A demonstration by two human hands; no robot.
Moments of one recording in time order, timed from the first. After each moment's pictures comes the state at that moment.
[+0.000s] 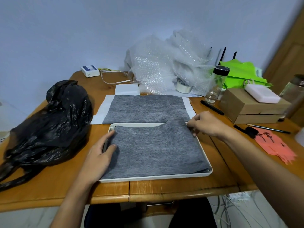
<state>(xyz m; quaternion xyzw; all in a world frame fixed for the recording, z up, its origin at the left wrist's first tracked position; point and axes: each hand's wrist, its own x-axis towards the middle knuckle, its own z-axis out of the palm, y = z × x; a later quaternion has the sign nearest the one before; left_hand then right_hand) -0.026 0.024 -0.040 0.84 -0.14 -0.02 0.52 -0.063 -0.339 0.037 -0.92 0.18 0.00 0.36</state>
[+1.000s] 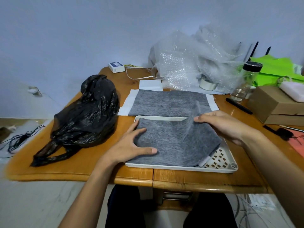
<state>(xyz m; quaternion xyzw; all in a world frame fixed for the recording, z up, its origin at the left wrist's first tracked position) -0.021 0.032 -0.025 0.88 -0.22 -0.15 0.40 -0.090 -0.278 0.059 -0.82 0.08 0.08 0.56</state>
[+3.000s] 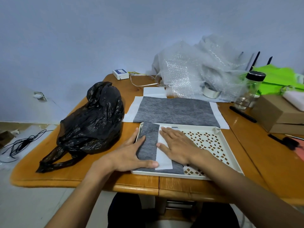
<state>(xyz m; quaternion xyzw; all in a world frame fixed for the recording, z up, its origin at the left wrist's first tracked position) -0.020 0.047 -0.009 0.92 -0.23 -0.22 0.21 -0.040 -0.184 -0.024 -0.99 -0.12 0.07 0.06</state>
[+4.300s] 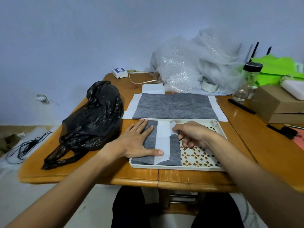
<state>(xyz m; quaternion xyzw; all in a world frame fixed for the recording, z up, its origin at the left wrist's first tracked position) 0.006 0.020 -0.013 0.94 -0.32 -0.10 -0.01 -0.038 -0.221 0.005 -0.79 0.16 0.15 0.58</state>
